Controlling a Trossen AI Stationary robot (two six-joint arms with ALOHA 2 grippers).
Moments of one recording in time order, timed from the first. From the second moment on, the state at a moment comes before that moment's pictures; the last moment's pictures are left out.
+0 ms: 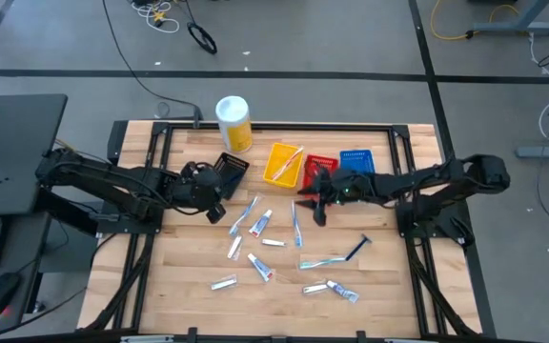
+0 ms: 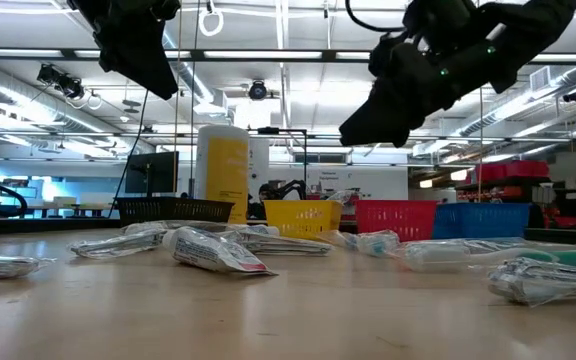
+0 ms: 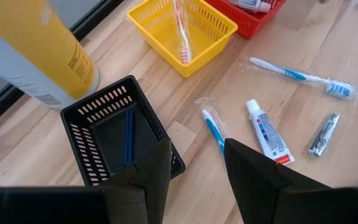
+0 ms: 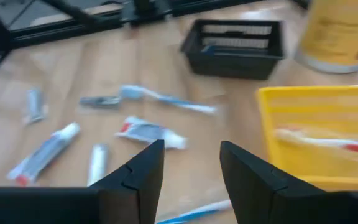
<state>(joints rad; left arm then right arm) -0.19 1.11 0.94 -0.79 -0.56 -0.61 -0.06 1.38 0.62 0.29 0.00 0.15</state>
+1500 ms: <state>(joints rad) -0.19 1.11 0.94 -0.74 -0.59 -0.56 0.23 1.94 0.89 0.30 0.08 0.24</state>
